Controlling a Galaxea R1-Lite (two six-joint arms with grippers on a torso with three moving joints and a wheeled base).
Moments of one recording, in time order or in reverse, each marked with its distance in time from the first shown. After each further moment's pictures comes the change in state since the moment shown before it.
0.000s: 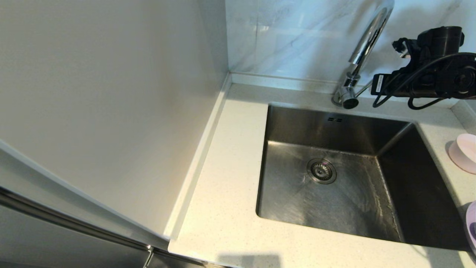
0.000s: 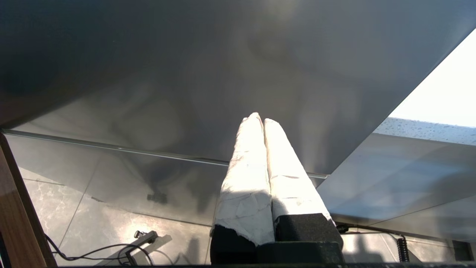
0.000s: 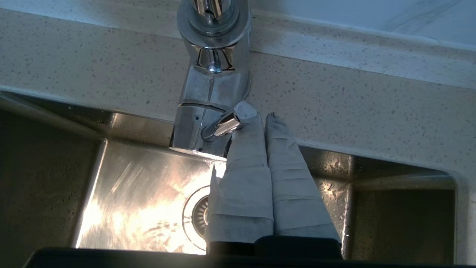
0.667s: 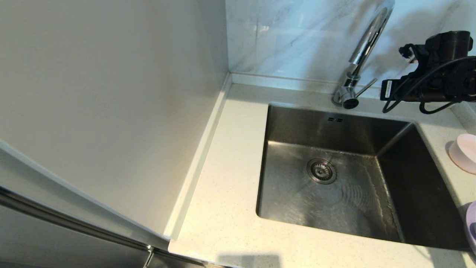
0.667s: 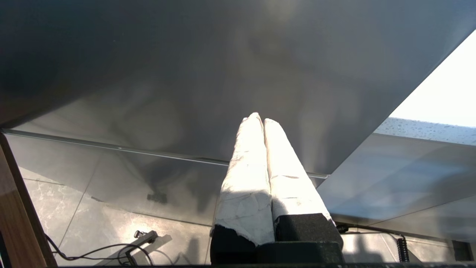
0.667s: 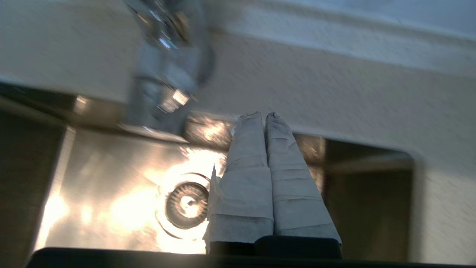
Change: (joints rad) left arm 0.000 0.000 0.000 0.000 0.000 0.000; right arm -0.056 -0.028 0.074 0.009 -0.031 -0.066
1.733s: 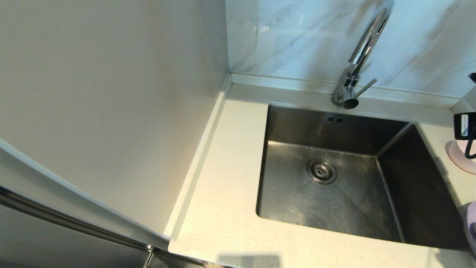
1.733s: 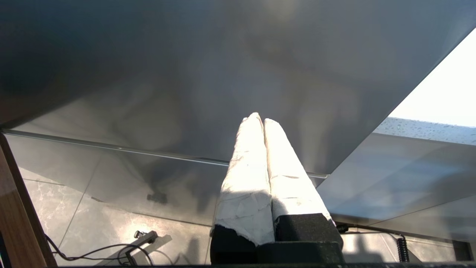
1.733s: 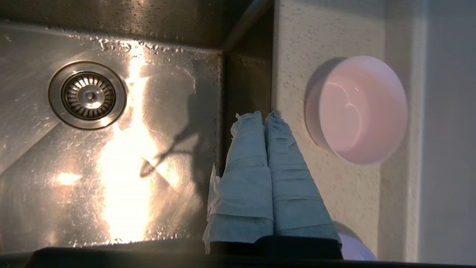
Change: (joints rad) left arm 0.000 0.000 0.000 0.000 0.000 0.000; right arm -0.161 -0.491 0.637 -0.006 -0.122 -0.123
